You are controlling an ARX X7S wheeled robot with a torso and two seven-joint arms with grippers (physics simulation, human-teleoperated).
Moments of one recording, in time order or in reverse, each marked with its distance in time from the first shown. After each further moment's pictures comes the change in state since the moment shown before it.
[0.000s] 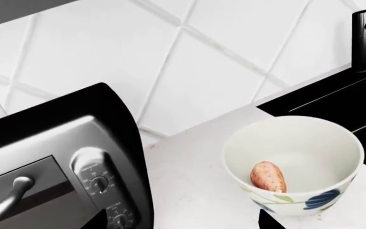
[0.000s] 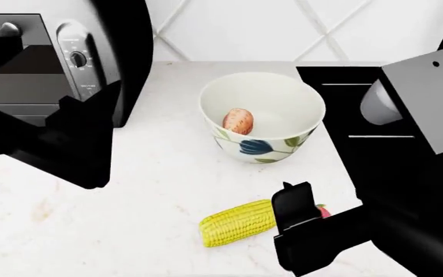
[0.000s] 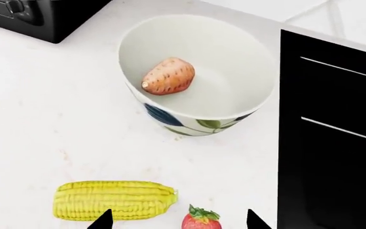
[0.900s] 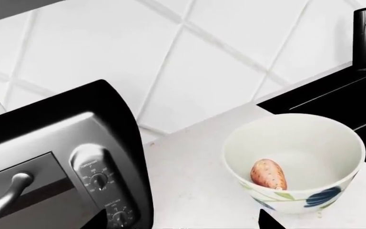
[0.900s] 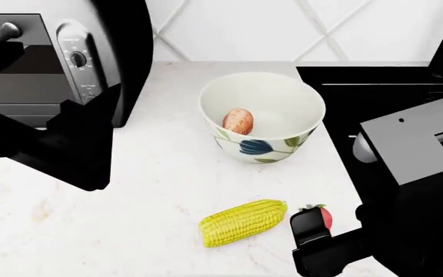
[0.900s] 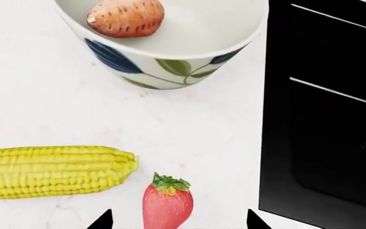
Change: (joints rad) left arm 0.015 -0.010 -0.001 0.007 0.008 0.004 0.007; right arm -0.142 0.092 -0.131 -0.001 -0.154 0.070 -0.035
